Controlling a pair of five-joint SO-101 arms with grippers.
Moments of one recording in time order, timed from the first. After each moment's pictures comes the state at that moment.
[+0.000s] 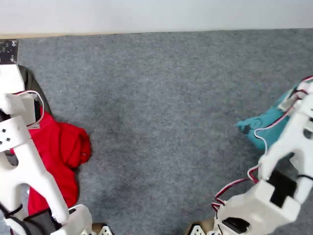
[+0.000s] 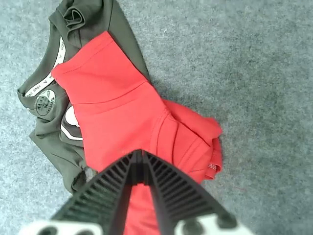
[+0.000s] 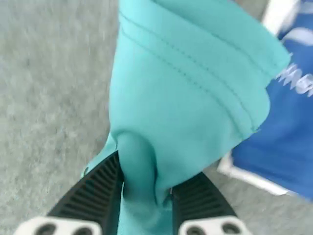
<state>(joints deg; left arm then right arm) -27.9 -17.0 -5.9 99.4 -9.4 32.1 4.8 -10.4 74.5 -5.4</state>
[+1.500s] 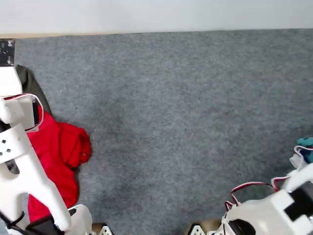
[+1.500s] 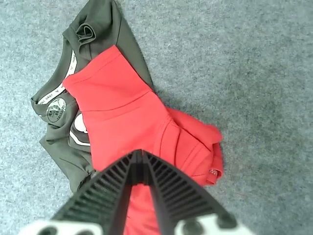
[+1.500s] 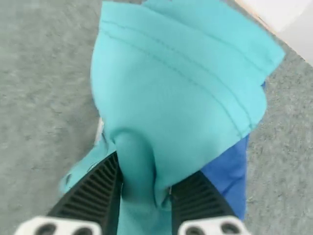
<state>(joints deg) -27.9 -21.2 -5.8 99.4 -9.4 55.4 8.4 -10.4 61.4 11.8</state>
